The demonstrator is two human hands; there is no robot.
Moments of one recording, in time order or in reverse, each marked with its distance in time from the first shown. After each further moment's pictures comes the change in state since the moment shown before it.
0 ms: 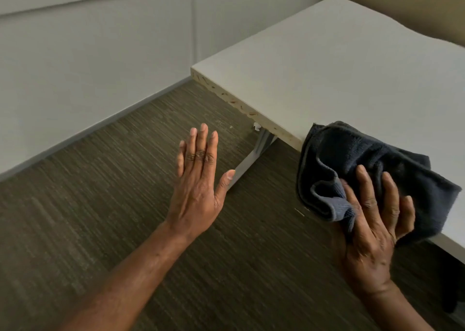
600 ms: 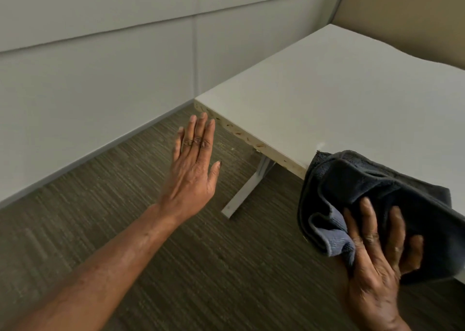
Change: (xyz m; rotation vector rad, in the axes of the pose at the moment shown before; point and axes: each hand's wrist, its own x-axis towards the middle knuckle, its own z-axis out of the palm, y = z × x) left_hand 0.079 -0.054 0.005 0.050 -0.021 0.121; right_hand 0.008 -0.024 0.019 -0.023 -0.049 0.076
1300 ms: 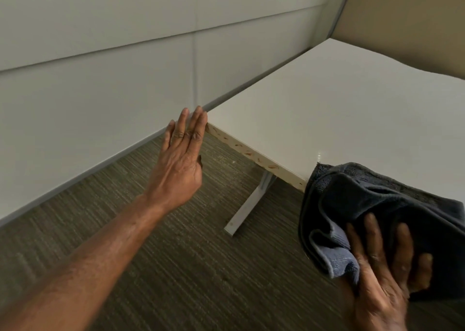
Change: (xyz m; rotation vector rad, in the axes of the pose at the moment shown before) left_hand 0.041 -0.065 0.009 -0.066 0.019 0.060; right_hand 0.019 -0.033 0.020 -0.104 0.032 0.070
